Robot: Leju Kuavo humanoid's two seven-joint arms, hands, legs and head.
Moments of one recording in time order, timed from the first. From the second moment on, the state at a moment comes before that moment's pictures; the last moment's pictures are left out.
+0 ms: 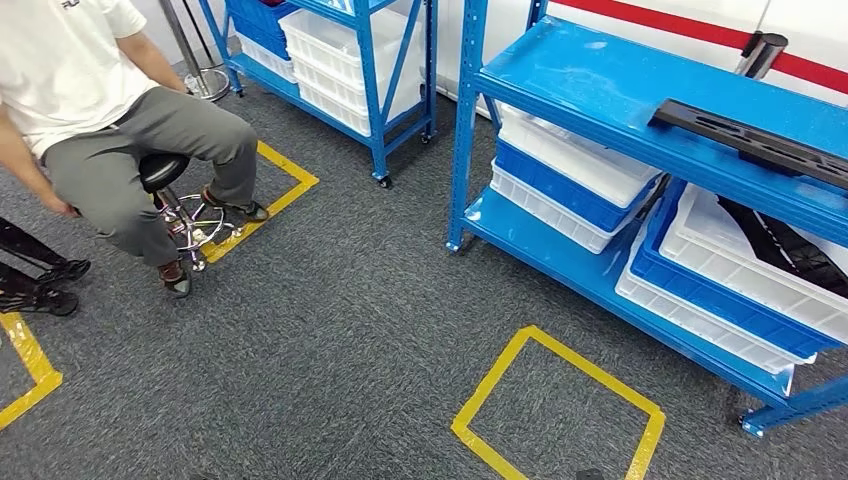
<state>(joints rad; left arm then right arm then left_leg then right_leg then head) -0.08 -0.09 0.82 -0.18 -1.08 0.10 0.04 -0.09 0.14 -0.98 -0.18 1.29 -0.05 0.06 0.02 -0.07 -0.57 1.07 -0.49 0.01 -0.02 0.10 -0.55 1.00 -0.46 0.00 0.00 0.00</state>
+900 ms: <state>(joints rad) -0.09 -0.11 0.81 -0.18 -1.10 0.10 0.04 -0.09 0.13 -0.98 -0.18 1.29 -0.05 0.07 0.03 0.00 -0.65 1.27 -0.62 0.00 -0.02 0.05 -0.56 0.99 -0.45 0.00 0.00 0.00</state>
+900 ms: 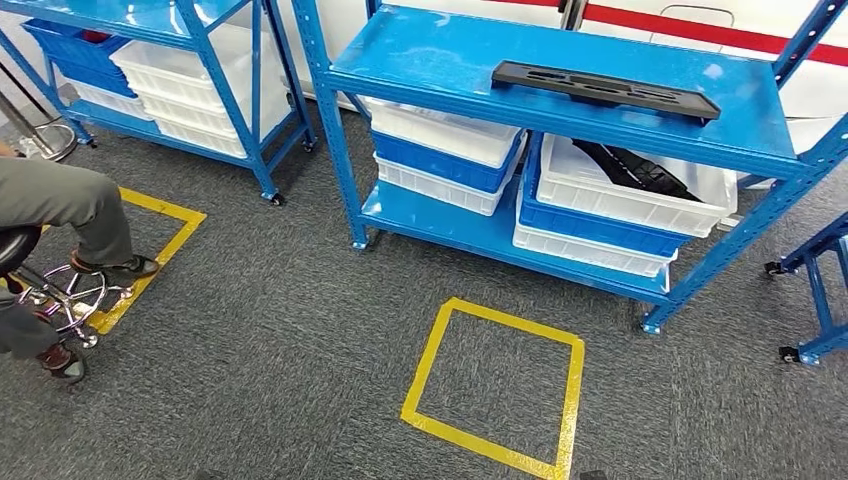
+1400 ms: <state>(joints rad) -0.10 -0.13 0.81 -0.19 -1.10 0.12 0.04 -0.09 0.13 -0.99 -0.18 1.28 -0.05 0.07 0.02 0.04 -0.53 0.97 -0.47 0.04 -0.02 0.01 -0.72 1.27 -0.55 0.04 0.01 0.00</state>
